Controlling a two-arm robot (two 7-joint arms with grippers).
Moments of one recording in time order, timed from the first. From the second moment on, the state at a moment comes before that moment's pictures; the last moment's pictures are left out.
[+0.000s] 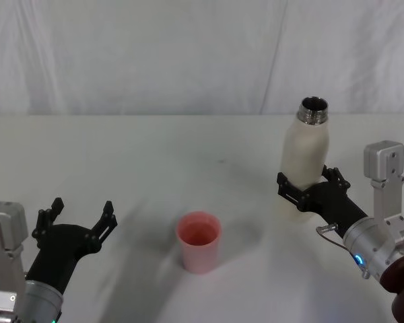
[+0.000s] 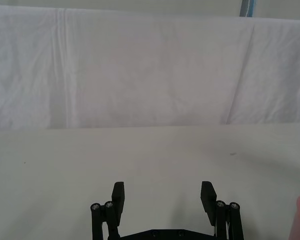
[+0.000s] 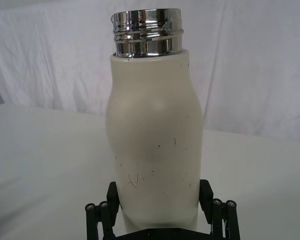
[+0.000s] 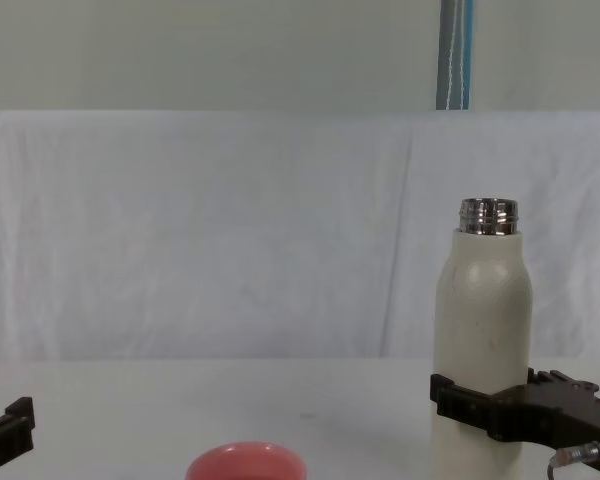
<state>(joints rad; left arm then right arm) 0.27 0.24 0.04 -1.85 -0.25 -0.02 -0.02 0.19 0.16 -0.25 -1.41 0.23 0.01 0.25</state>
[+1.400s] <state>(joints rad) 0.27 0.24 0.04 -1.85 -0.25 -0.02 -0.02 0.13 0.21 -0.25 -1.49 0.28 0.03 0.25</state>
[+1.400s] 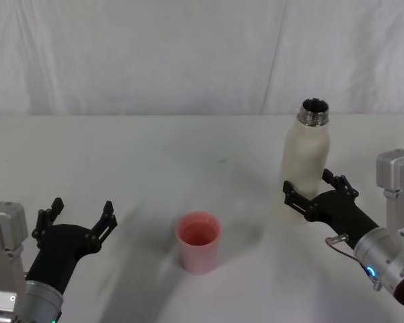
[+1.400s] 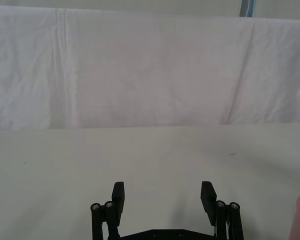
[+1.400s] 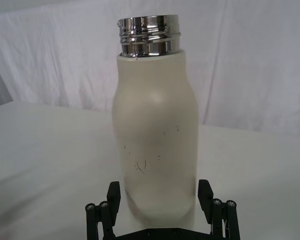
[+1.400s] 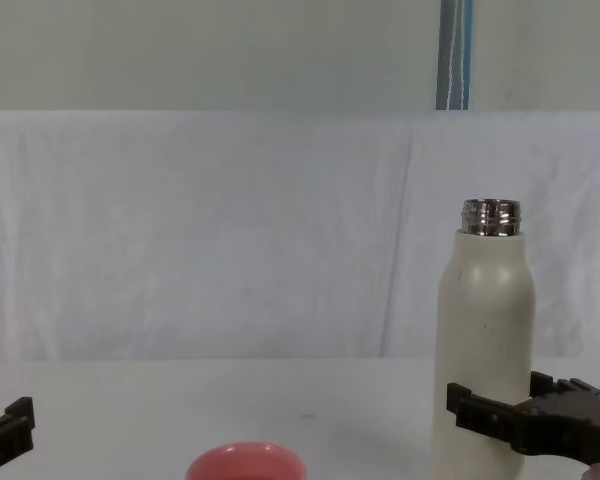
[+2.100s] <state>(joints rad) 0.27 0.24 0.04 -1.85 -0.25 -0.02 -0.02 0.04 0.24 -0.22 -1.61 0.28 0.04 0.23</state>
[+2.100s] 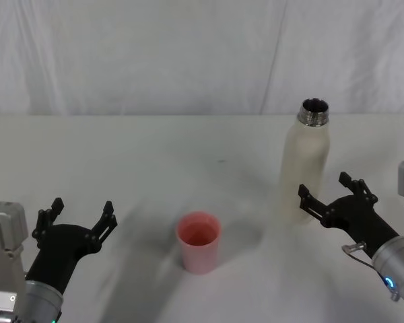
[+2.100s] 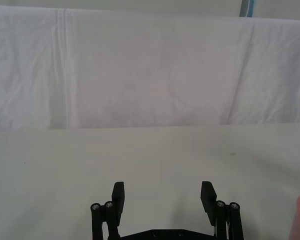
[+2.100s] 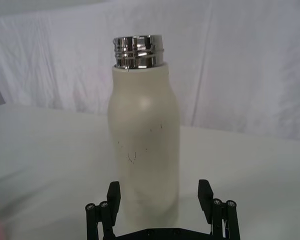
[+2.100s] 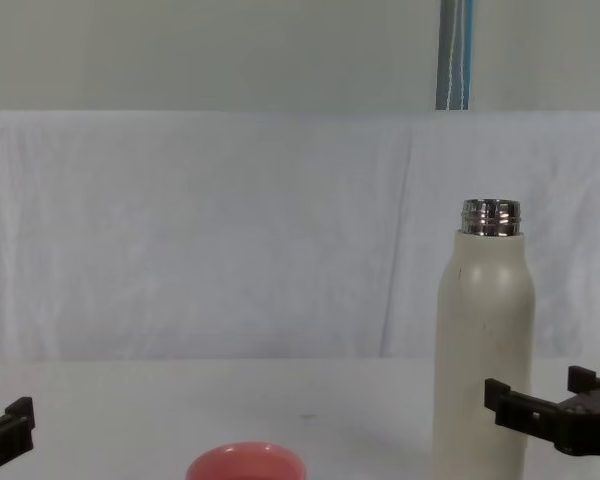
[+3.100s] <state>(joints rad) 0.27 0.24 0.04 -1.85 -0.25 -0.02 -0.02 -0.12 0.22 -0.20 -1.74 0.19 -0.05 0.18</state>
